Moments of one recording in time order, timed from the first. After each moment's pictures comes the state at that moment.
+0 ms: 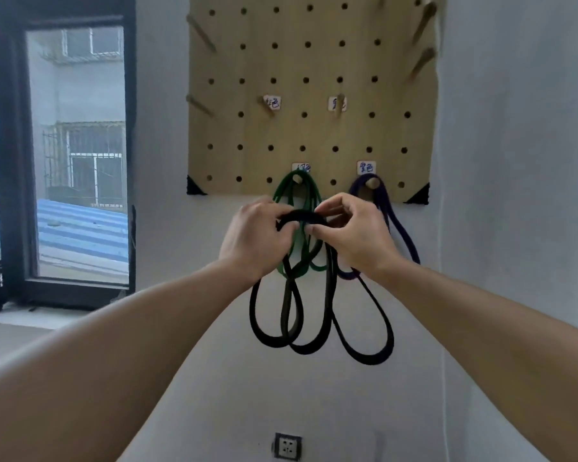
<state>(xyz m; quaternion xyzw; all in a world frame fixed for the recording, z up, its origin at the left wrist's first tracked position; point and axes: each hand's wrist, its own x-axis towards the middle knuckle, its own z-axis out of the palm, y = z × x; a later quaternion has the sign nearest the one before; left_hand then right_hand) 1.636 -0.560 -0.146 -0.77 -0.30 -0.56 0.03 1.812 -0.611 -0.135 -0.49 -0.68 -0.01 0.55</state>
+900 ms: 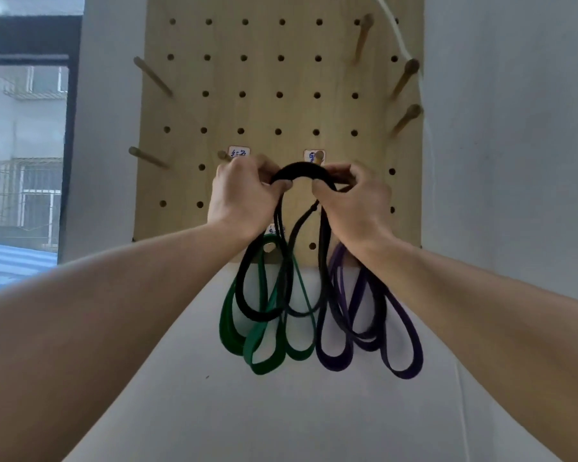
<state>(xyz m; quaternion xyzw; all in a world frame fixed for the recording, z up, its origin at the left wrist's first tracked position) 1.690 -0.476 0.015 -0.70 -0.27 -0.66 0.00 1.844 -0.529 0.003 -0.43 -0.57 -0.13 0.69</state>
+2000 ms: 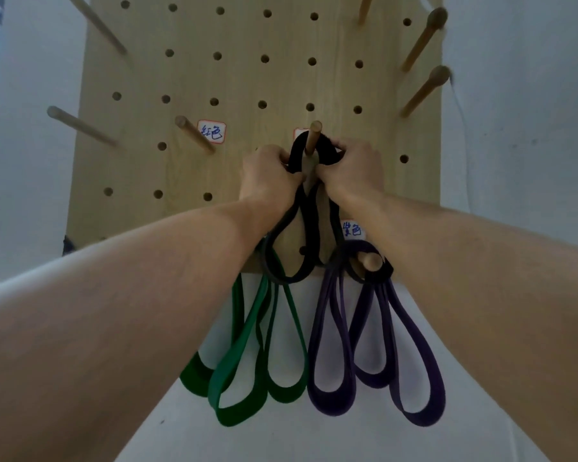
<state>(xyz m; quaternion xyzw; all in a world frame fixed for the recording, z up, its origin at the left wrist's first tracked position) 1.791 -0.356 0.045 -0.70 -0.27 -0.64 -0.13 1.912 -0.412 0.057 -0.53 -0.55 -0.20 0.62</state>
